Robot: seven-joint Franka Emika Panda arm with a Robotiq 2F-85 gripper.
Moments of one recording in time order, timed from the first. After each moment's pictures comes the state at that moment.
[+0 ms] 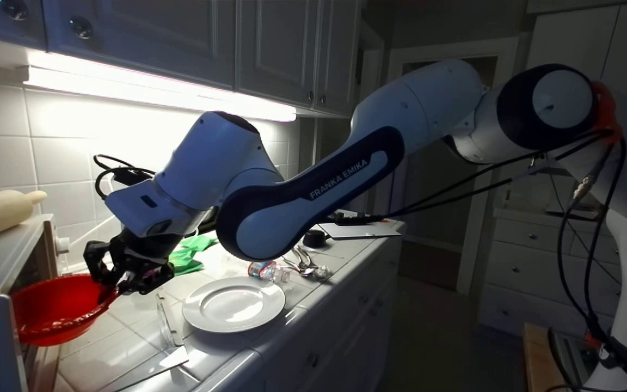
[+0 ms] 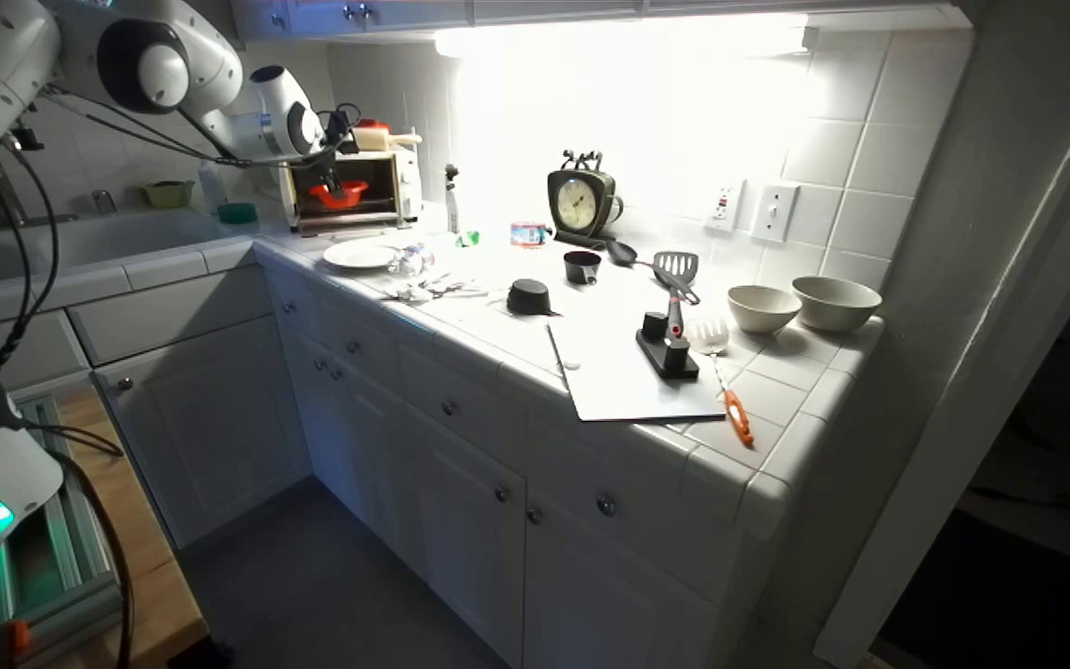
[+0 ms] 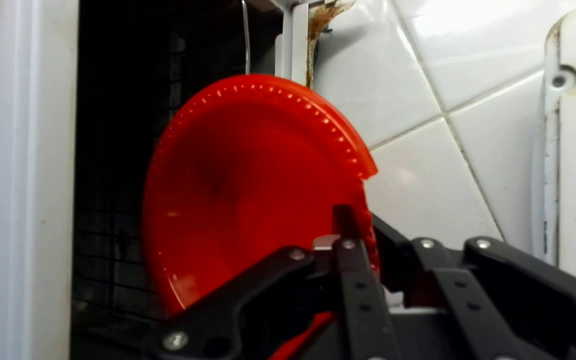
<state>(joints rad) 0.35 0.86 0.31 -1.28 -0.50 2.73 -1.82</state>
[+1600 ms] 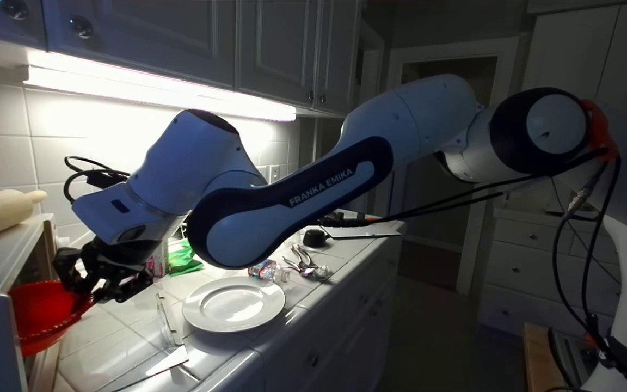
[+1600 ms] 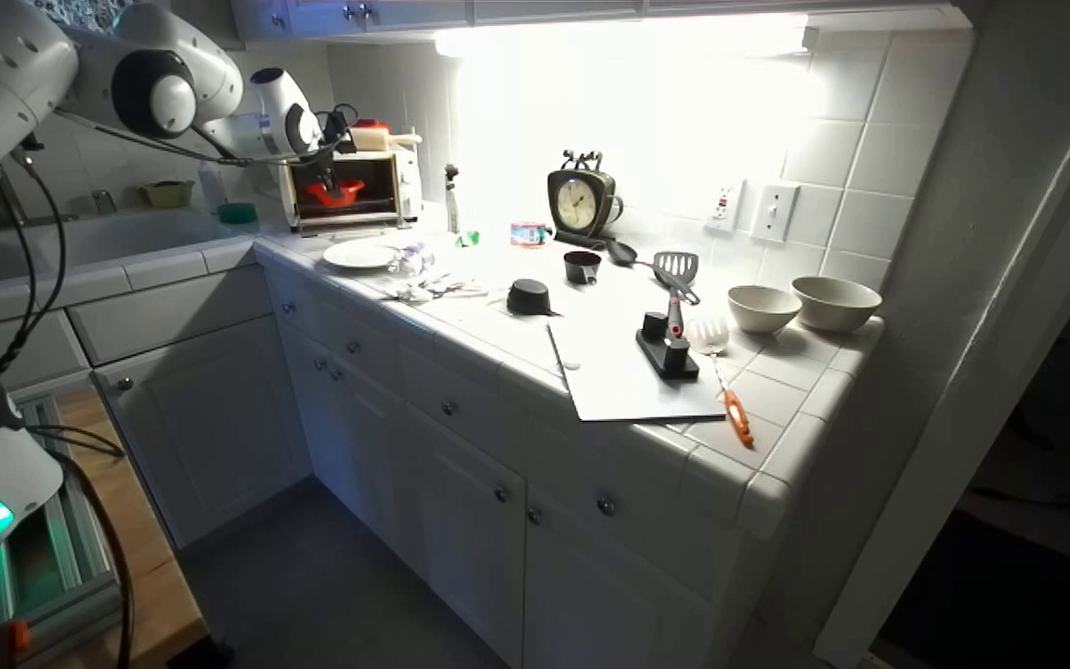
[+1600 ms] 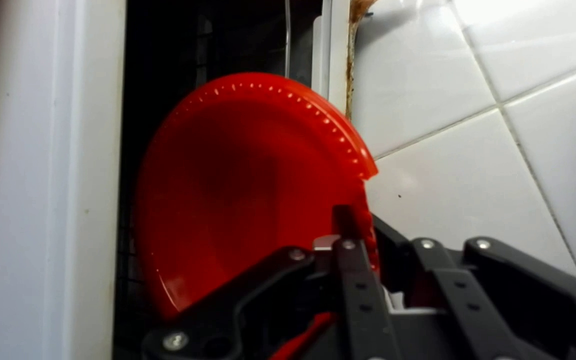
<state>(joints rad) 0.42 0.96 0.30 -1.10 -0.47 2.66 -1.86</state>
